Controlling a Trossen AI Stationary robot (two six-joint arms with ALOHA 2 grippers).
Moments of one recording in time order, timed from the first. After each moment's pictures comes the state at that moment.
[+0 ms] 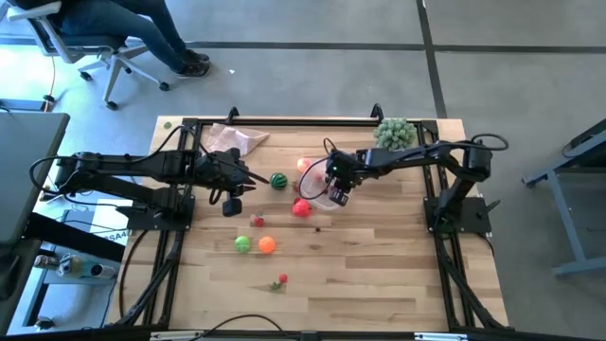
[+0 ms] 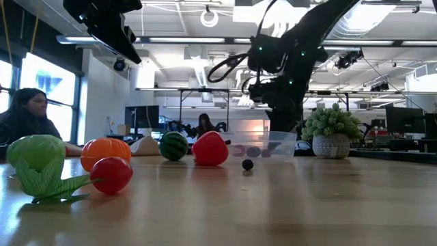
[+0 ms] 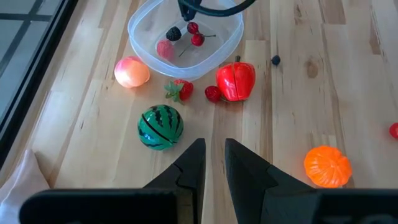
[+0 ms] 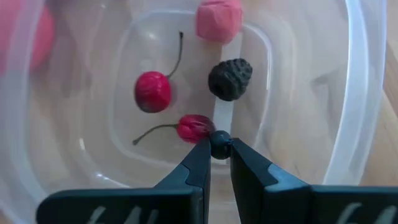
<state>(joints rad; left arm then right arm) 0.17 0.99 0.85 -0.68 -0.11 0.02 -0.25 1.74 1.03 -0.49 0.03 0.18</state>
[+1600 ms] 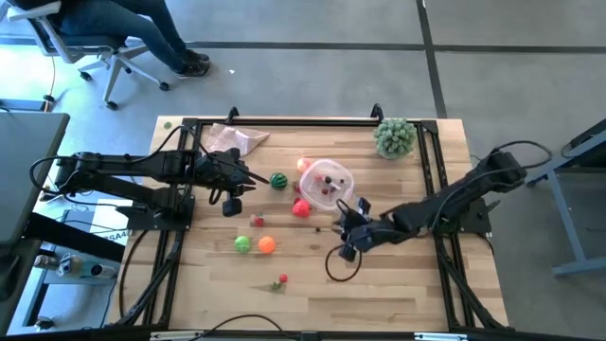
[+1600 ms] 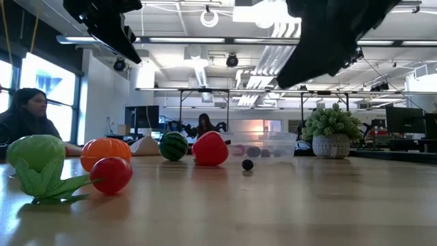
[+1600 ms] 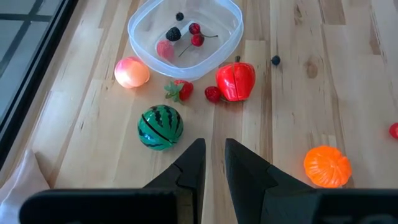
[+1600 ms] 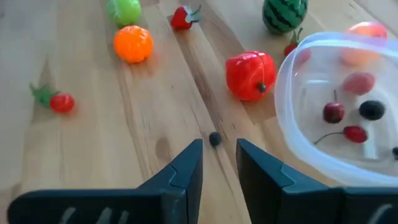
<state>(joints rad) 0.17 0.99 0.85 -0.68 -0.11 0.02 0.42 1.51 0.88 -0.21 0.52 0.59</state>
